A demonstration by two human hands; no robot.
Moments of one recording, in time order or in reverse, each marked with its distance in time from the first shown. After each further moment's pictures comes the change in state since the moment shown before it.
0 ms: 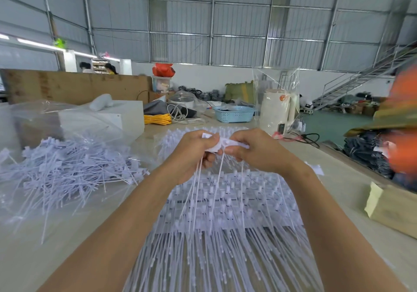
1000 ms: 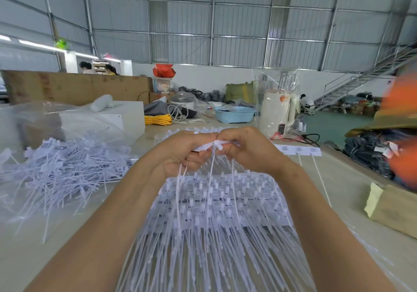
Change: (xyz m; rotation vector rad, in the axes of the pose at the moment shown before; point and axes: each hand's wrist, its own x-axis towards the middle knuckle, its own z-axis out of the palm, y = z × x) left_hand -0.011 0.022 -0.014 0.029 -0.238 -0.213; right_hand 0.002 -0.017 0.006 0.054 0.080 -0.225
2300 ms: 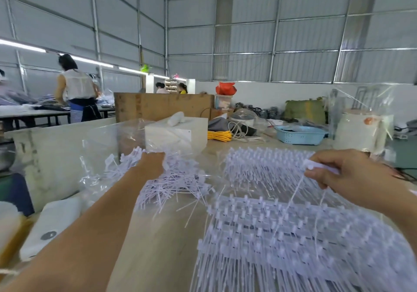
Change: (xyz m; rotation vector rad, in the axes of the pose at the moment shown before) left_hand -0.027 -0.060 -0.257 1.288 0.894 -0.263; right_hand 0.006 0.010 -0.013 -0.102 0.020 0.111
